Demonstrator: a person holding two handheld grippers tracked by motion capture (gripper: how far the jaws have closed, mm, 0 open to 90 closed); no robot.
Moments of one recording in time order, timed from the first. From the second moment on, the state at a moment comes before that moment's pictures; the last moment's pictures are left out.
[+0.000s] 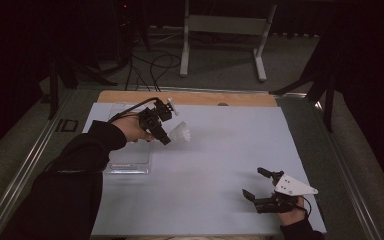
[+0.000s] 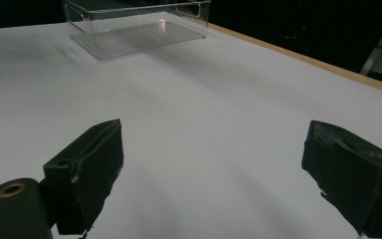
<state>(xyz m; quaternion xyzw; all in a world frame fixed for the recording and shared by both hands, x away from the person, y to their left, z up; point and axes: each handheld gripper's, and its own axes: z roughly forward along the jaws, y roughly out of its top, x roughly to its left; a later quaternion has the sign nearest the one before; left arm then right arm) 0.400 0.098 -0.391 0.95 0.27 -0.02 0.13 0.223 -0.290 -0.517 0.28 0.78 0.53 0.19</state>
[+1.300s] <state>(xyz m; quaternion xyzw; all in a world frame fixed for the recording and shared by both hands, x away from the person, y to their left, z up) 0.366 0.222 -0.373 0.88 0.46 0.02 0.13 0.224 -0.289 -0.517 0.28 0.78 0.52 0.19</state>
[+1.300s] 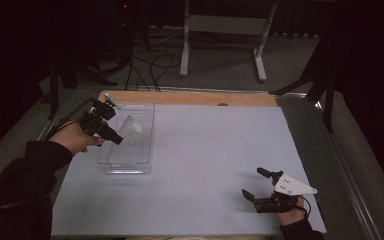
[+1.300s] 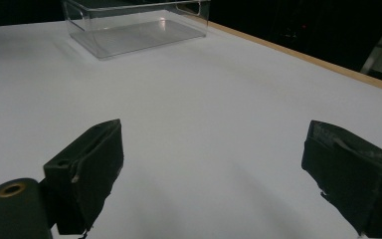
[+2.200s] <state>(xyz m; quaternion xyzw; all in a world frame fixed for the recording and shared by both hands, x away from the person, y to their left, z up) 0.351 0.266 -0.420 0.90 0.42 0.01 0.14 0.224 -0.288 -0.518 0.28 0.78 0.52 0.19</state>
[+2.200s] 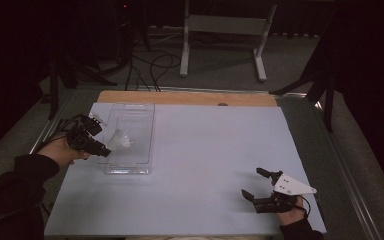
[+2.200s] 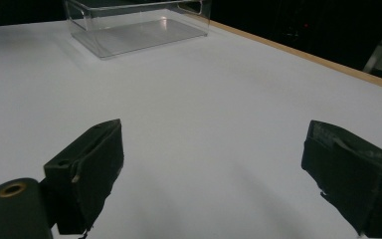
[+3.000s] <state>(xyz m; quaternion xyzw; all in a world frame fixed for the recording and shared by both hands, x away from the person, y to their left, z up) 0.357 0.263 -0.432 0.89 0.44 0.00 0.08 0.225 -0.289 -0.518 0.28 0.78 0.52 0.19</state>
